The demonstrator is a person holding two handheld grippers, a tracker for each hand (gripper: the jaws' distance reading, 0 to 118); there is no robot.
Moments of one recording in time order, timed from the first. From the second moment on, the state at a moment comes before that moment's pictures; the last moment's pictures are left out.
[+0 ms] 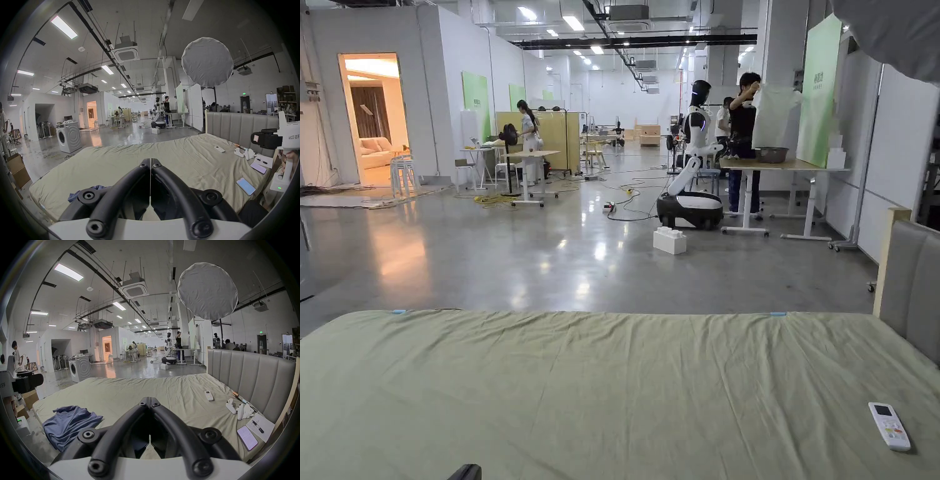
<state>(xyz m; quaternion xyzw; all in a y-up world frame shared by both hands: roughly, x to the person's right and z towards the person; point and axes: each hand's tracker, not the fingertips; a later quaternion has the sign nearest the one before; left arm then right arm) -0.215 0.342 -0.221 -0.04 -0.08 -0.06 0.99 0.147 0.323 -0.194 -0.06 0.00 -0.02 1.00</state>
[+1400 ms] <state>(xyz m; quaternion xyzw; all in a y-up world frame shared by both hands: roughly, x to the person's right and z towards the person) -0.382 0.096 -0.472 -0.47 0.02 0.02 0.88 0.178 0.193 -0.213 -0.32 0.00 -0.03 0.95</state>
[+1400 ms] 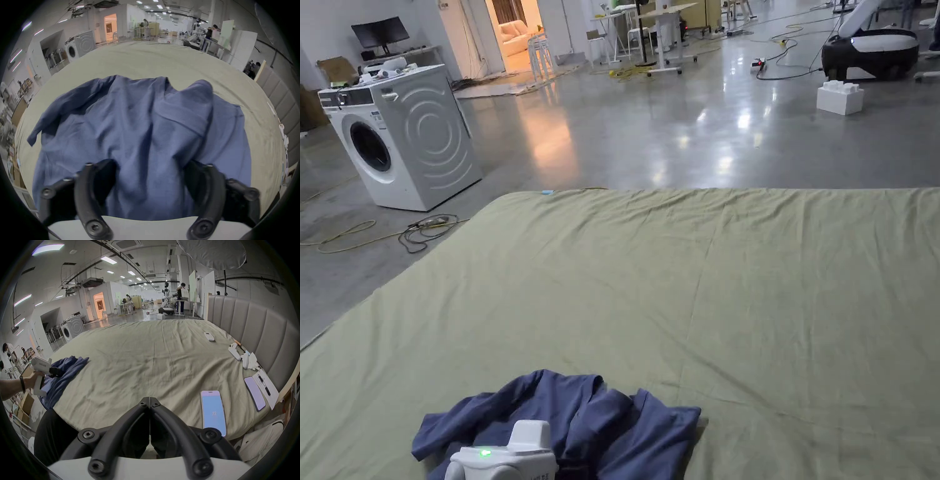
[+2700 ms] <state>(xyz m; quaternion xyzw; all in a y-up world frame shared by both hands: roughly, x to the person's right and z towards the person) 0.071 0.122 -0.386 -0.41 -0.50 0.04 0.77 0.219 0.207 -0.130 -0.31 -0.06 -0.08 0.95</state>
